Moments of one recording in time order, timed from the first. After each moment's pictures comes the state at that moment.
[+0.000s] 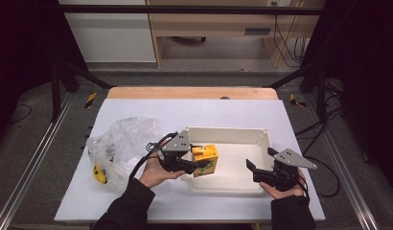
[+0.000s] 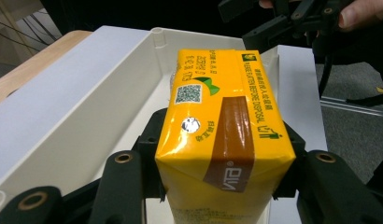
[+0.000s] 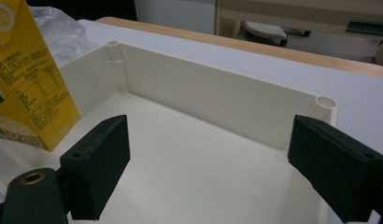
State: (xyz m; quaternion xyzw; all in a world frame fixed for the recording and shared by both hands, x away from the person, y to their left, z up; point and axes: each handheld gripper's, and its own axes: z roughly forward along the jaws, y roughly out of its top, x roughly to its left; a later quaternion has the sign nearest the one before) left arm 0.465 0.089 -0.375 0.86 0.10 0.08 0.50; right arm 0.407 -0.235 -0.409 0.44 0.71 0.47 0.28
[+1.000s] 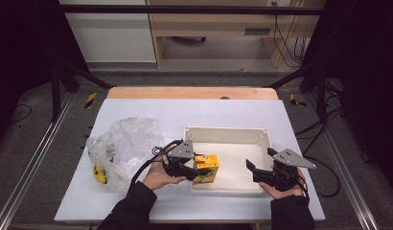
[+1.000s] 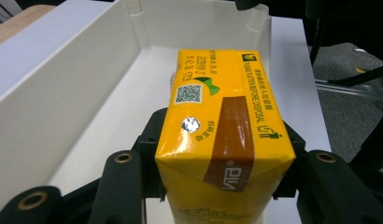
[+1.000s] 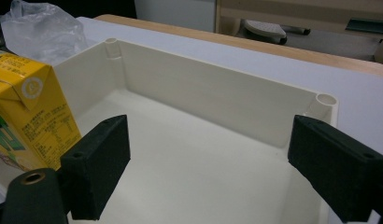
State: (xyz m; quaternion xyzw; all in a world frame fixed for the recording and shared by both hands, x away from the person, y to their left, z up) left arm 0.472 0.084 -0.410 0.88 0.07 0.05 0.47; right arm 0.408 -0.234 -0.410 0.44 0.71 0.47 0.28
